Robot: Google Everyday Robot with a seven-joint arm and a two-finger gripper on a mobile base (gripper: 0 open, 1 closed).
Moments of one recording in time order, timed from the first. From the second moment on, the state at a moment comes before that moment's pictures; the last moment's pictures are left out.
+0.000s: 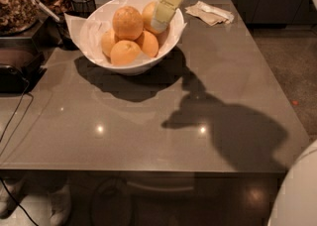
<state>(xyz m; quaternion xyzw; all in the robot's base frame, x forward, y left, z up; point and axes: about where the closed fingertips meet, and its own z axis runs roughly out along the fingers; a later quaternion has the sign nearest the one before) 0.599 -0.036 1.040 -0.59 0.78 0.05 0.22</state>
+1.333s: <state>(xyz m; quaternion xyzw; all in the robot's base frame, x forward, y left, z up) 0.669 0.017 1.021 -0.55 0.80 0.12 0.23</state>
